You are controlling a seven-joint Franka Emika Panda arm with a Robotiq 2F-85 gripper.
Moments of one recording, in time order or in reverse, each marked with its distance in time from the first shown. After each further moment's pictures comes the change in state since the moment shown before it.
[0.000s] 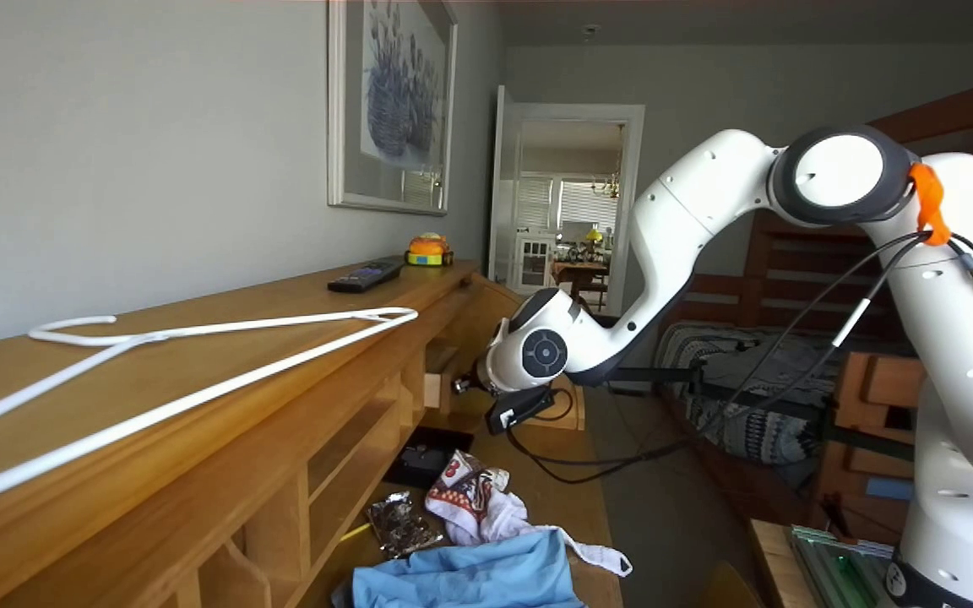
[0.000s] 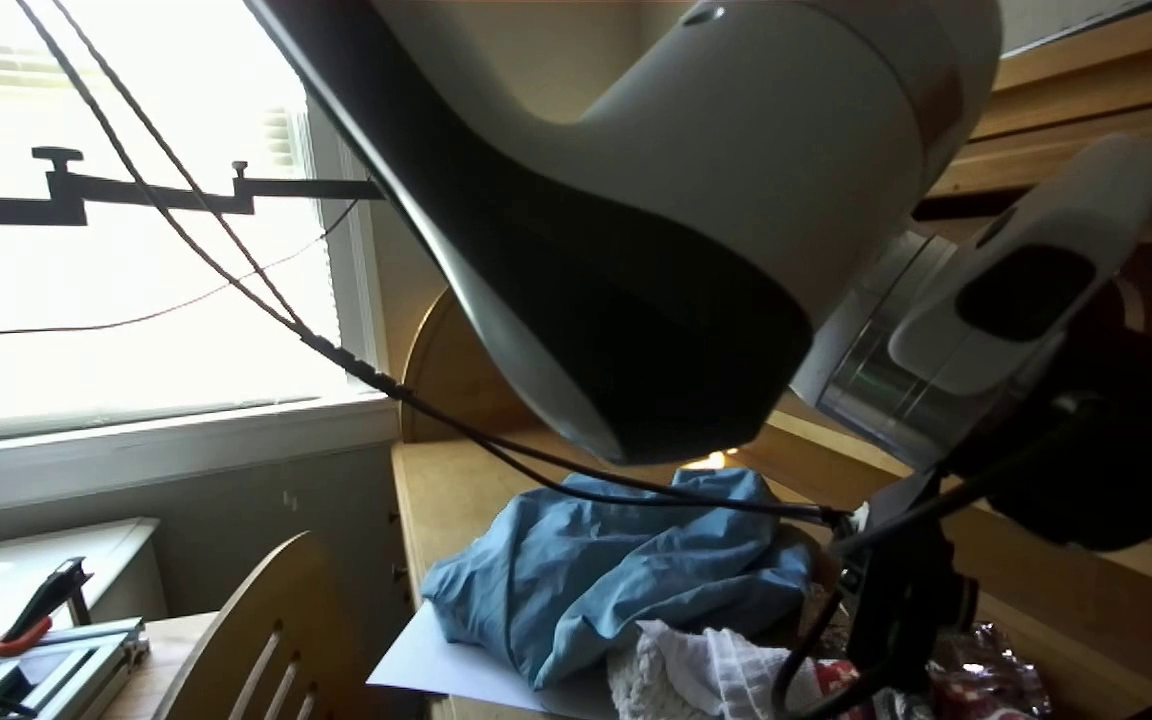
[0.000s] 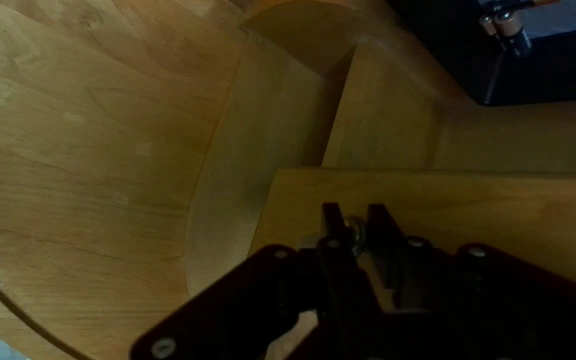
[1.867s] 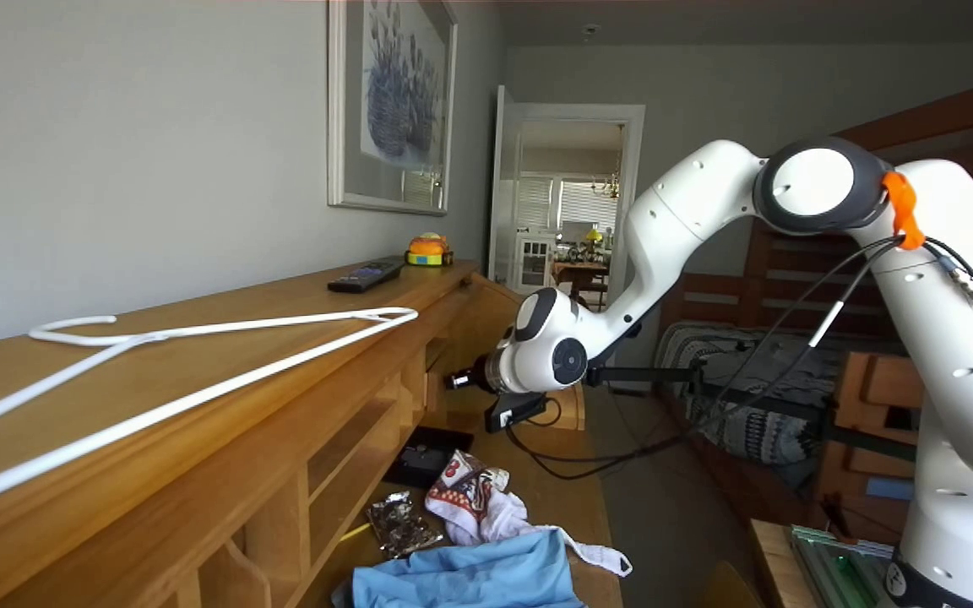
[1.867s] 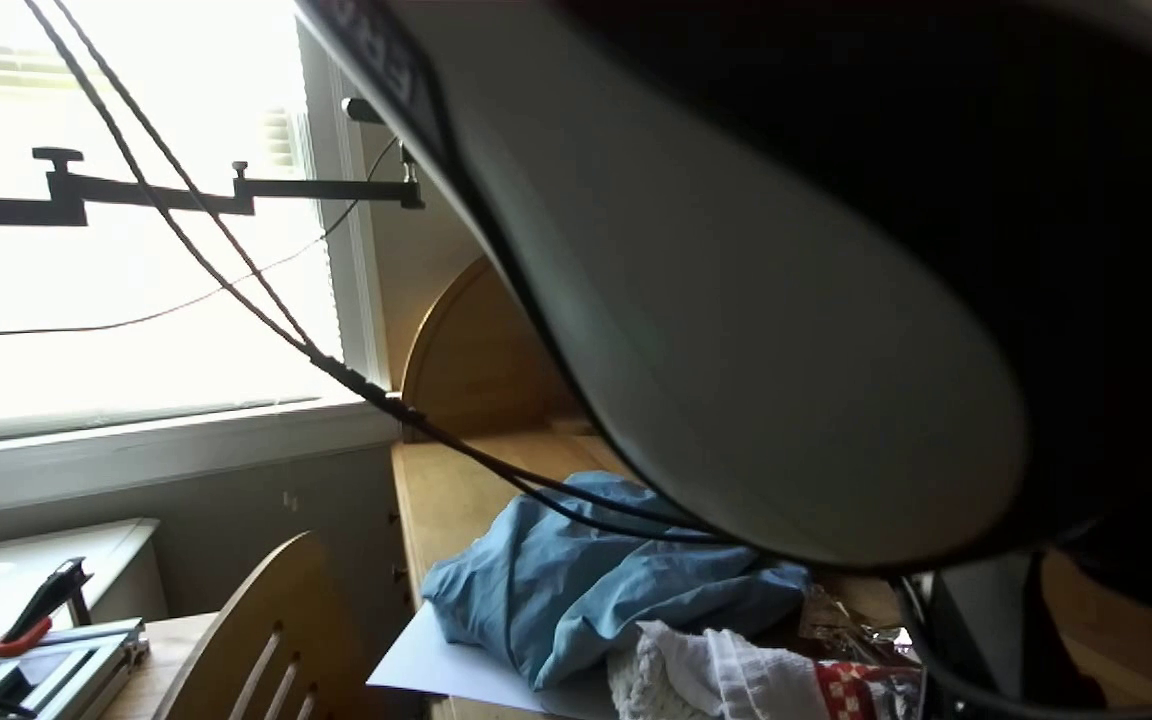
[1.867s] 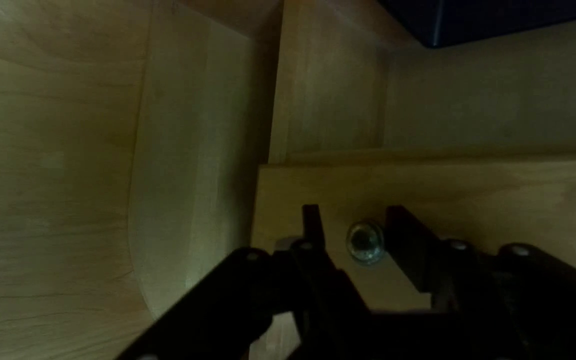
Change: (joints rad) arm -0.085 0.052 0.024 0.069 -0.440 0.131 0.452
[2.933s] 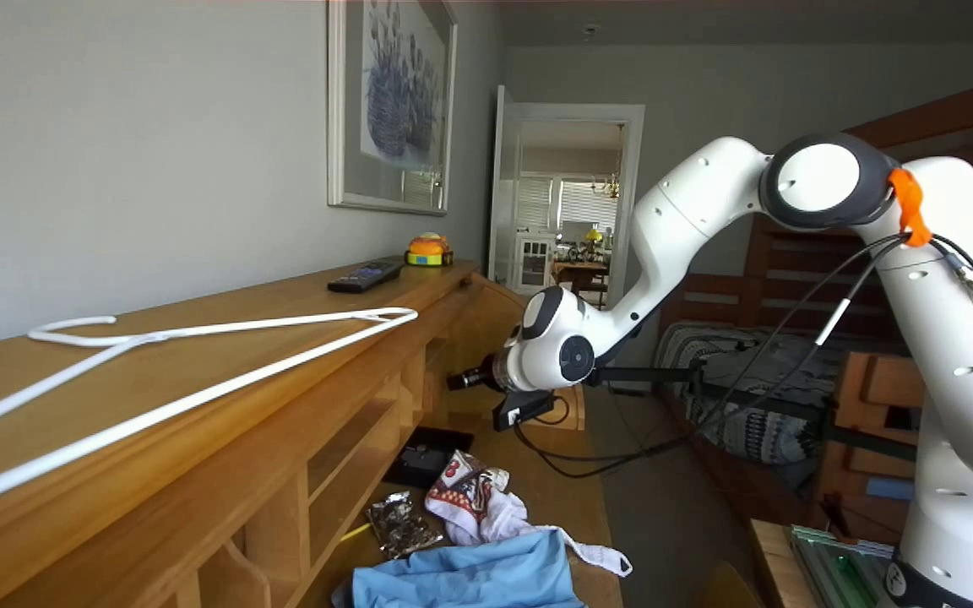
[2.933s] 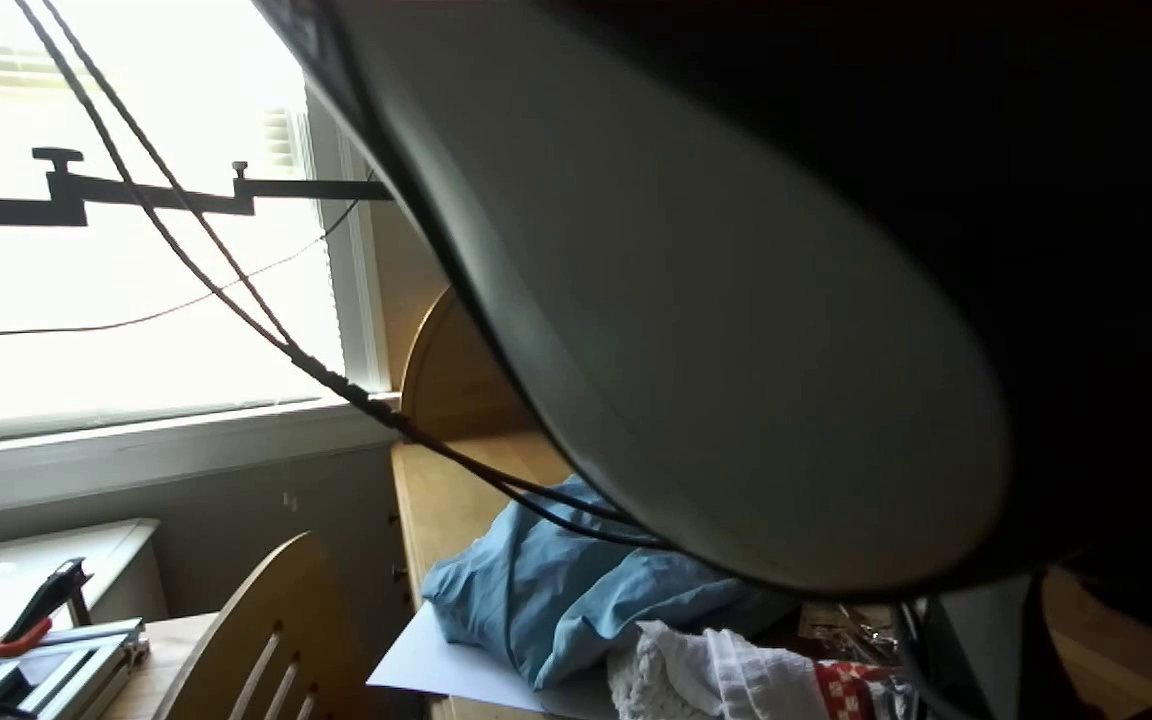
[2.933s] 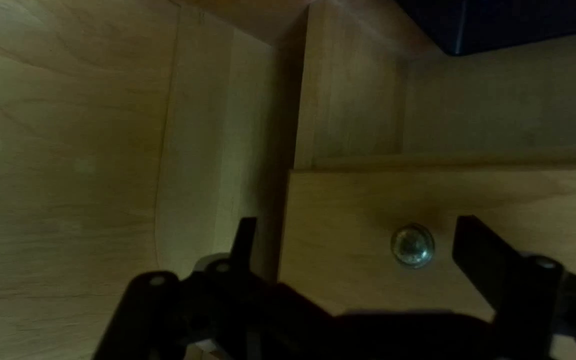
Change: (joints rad) arm -0.015 -0.023 -0.008 -0.030 -0.003 0.009 0.000
